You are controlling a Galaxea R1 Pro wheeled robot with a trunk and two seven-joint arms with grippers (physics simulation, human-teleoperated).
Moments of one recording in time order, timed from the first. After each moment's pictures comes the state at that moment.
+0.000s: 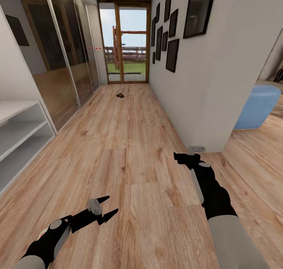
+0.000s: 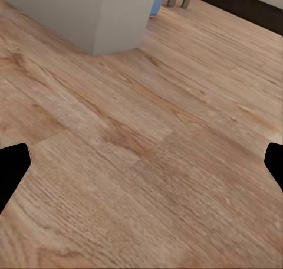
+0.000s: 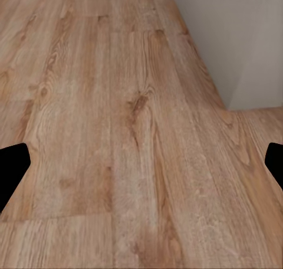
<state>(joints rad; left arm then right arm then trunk) -0.51 0.14 0.04 -0.59 0.10 -0.29 -1.07 -0.71 0.06 -0.05 -1.16 0.07 0.51 0.00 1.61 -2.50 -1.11</state>
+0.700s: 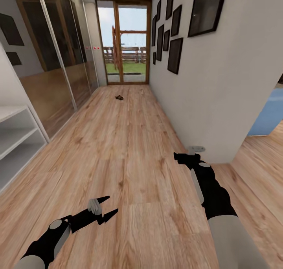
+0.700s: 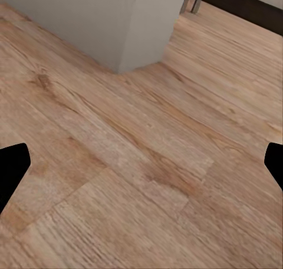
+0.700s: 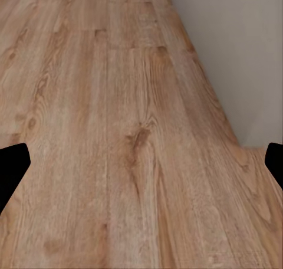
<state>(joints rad) -0.51 0.14 0.04 -0.60 0.10 -0.29 -1.07 -0.71 0.06 -0.05 -1.16 0.07 0.51 0.00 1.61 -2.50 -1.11</state>
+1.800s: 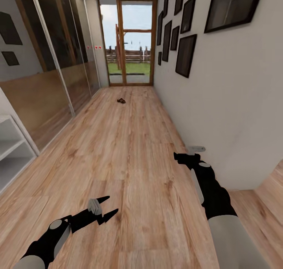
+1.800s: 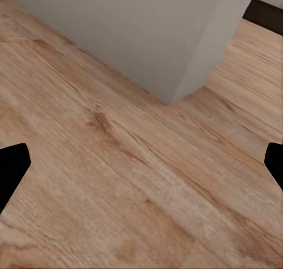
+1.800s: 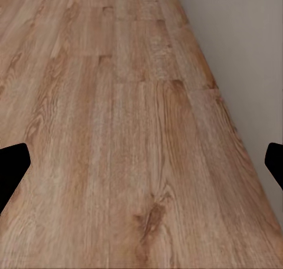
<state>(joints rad) -0.51 0.14 0.04 -0.60 0.10 -0.29 -1.07 -0.71 0.06 -0.05 -1.16 0.07 0.51 0.00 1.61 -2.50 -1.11</state>
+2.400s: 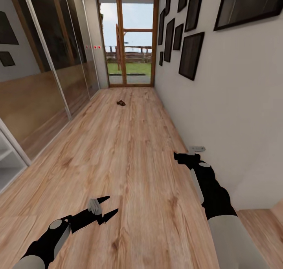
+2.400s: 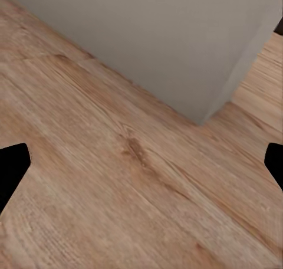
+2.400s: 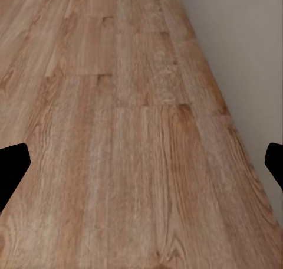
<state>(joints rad) -0.51 0.14 0.04 -0.59 0.10 -0.29 -1.07 -0.71 0.06 -0.05 -1.16 0.07 0.51 0.00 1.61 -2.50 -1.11</state>
